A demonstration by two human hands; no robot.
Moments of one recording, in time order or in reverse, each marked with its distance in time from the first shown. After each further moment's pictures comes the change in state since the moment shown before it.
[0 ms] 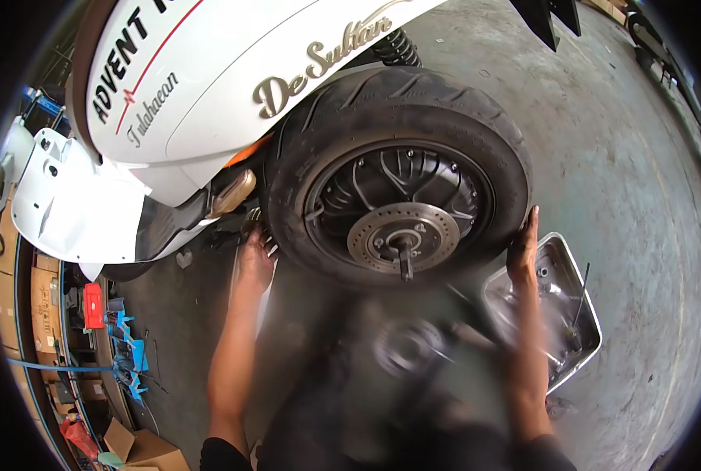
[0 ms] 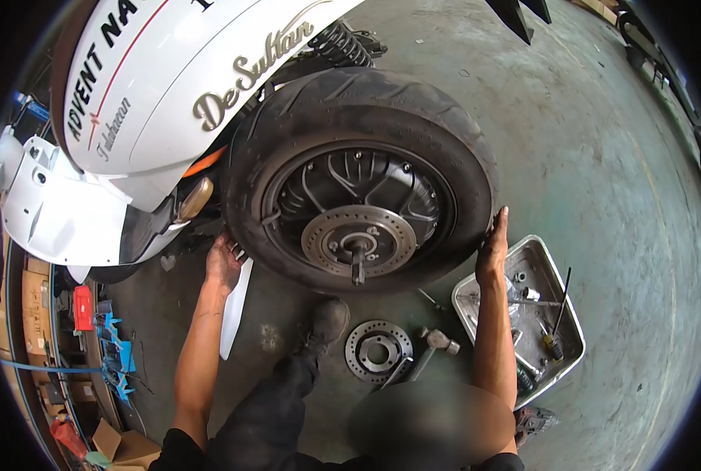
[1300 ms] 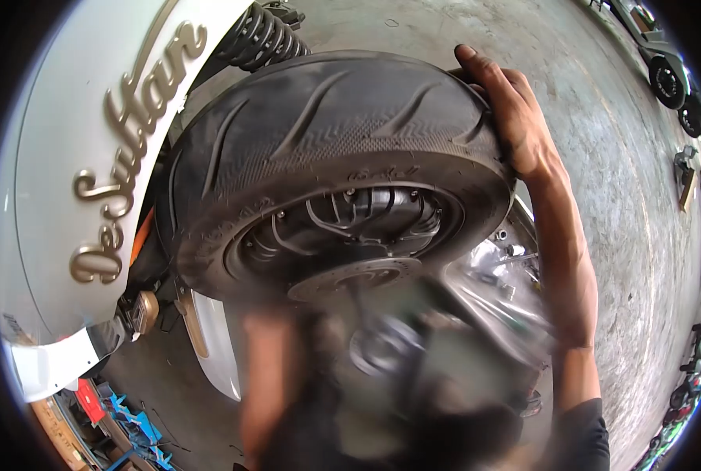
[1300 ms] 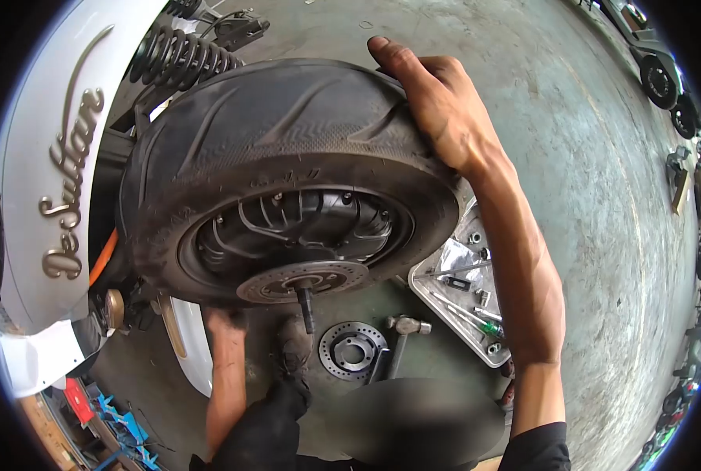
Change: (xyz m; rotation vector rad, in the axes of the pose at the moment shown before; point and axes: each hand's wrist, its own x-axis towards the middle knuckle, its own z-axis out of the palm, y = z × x) left_hand 0.020 -0.120 0.050 -0.347 0.210 -0.166; right_hand -0.001 -0.213 0.132 -0.798 -0.242 -0.352
